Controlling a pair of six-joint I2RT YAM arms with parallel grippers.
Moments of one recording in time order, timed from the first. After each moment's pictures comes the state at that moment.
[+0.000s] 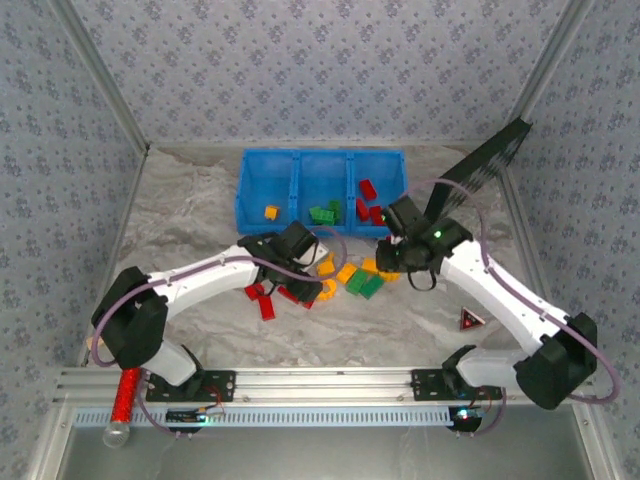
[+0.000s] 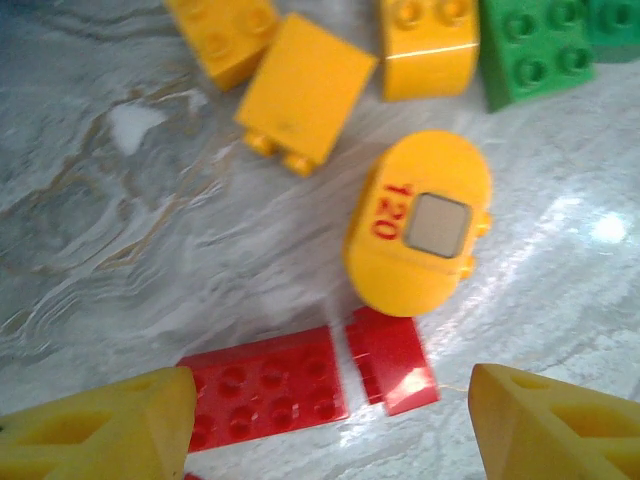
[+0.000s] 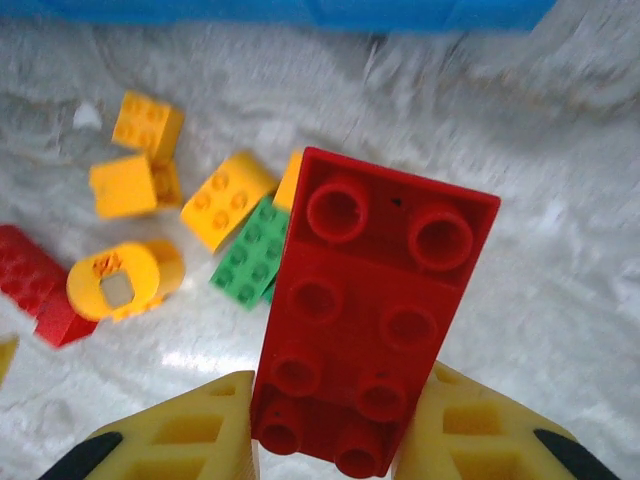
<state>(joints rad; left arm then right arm) -0.88 1.52 1.03 -0.66 0.02 -0.05 0.57 1.28 1.16 -1.01 0.07 0.48</state>
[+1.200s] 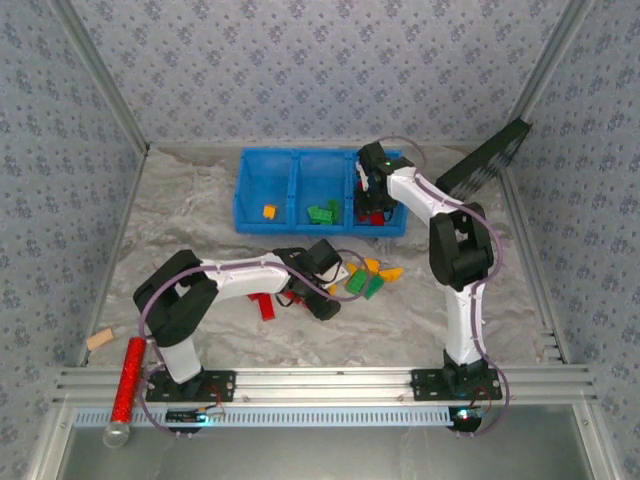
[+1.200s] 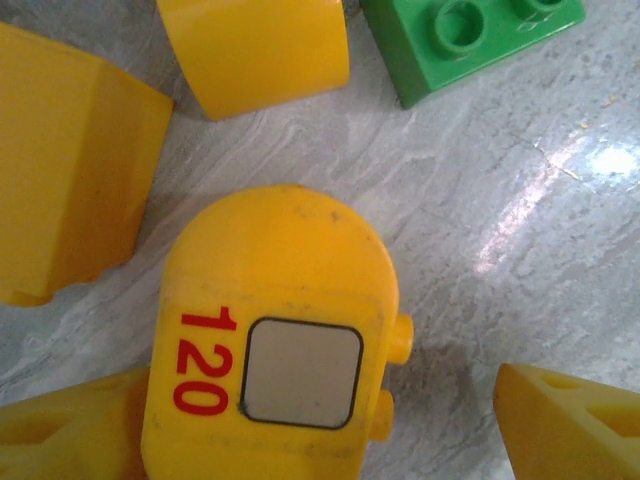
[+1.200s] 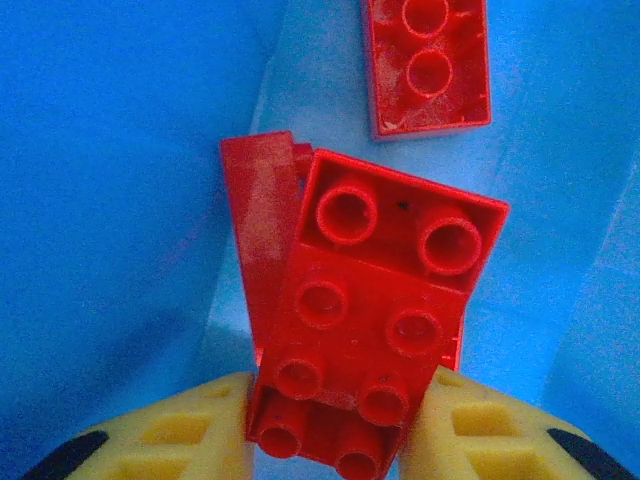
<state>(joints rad) -0.96 1.76 1.04 -0.50 0.04 -0.01 0.38 2.12 1.74 -0.84 0.02 0.12</state>
